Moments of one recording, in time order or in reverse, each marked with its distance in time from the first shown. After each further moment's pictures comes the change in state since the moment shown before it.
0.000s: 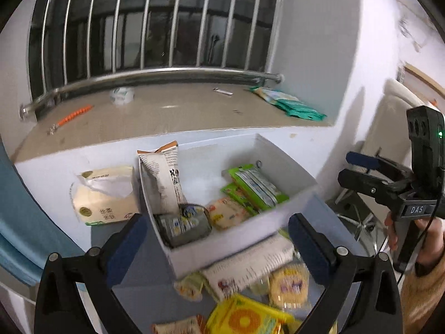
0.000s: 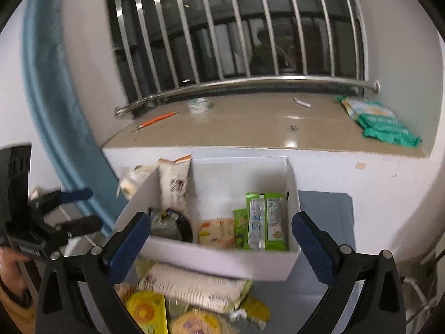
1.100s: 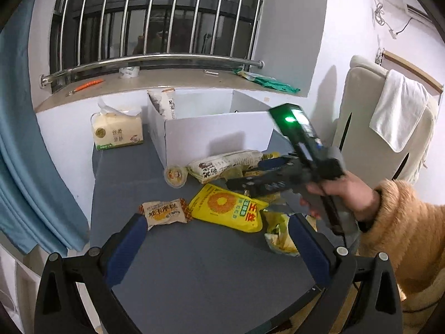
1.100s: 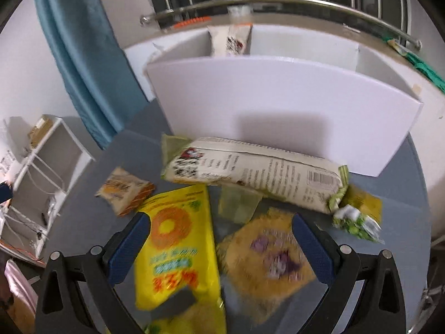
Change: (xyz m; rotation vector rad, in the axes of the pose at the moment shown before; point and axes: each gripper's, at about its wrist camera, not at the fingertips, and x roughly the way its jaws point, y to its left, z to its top) left arm -0.104 -0.023 -0.166 -0.005 0.016 -0.038; right arm 0.091 0.078 -0.133 -0.062 0.368 0.075
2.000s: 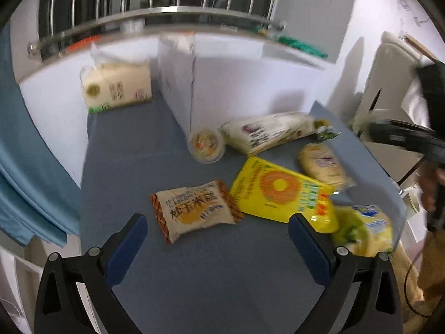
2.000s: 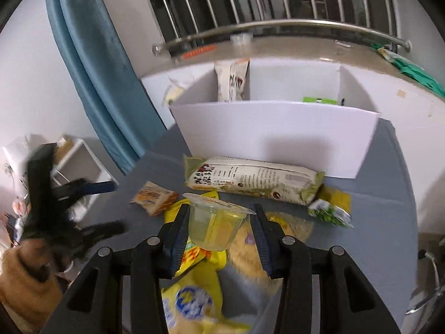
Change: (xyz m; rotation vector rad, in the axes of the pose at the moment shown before) left arm 0.115 0.066 0.002 -0.033 0.219 0.042; right arm -0.102 -0.012 -0.042 0.043 -0.154 0.097
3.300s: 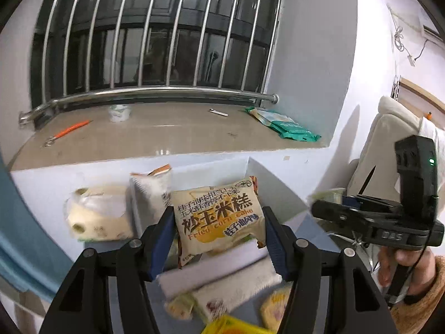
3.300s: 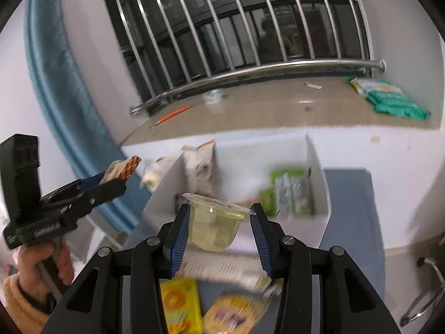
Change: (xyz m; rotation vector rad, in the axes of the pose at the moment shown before) left arm -0.047 -0.047 0.191 -0.001 -0.322 -0.043; right arm -0.011 -0.047 0.134 0.103 -0.188 -0.081
